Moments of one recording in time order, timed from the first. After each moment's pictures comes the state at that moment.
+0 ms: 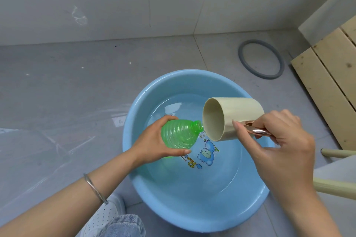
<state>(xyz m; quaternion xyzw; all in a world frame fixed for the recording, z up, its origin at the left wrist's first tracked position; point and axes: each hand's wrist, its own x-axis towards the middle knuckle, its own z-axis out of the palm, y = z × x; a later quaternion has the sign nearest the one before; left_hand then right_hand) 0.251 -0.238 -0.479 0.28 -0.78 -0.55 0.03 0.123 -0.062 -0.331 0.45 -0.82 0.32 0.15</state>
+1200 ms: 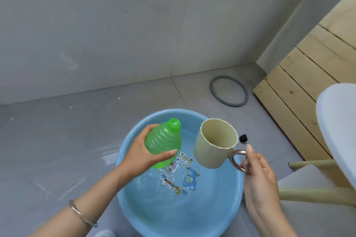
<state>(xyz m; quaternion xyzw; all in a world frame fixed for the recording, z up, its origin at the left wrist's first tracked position) 0.238 -0.240 -0.385 0.28 -0.69 -0.65 0.13 0.119 -0.021 -0.334 -0.04 -0.69 0.71 -0.14</state>
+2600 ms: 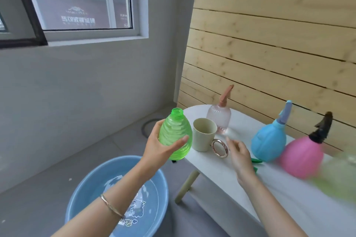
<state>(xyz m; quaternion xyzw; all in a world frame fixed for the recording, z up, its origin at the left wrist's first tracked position) 0.178 -0.024 -0.114 0.05 -0.69 -0.70 0.16 0.095 0.189 -0.150 -0.07 -0.74 0.67 0.06</state>
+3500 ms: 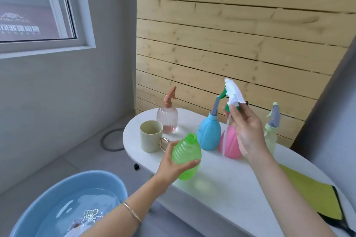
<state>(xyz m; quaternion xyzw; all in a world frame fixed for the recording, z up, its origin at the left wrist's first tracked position) 0.171 0.138 -0.137 -0.03 -0.72 -0.69 -0.02 0.150 0.322 -0.018 0.09 -0.58 0.78 0.19</state>
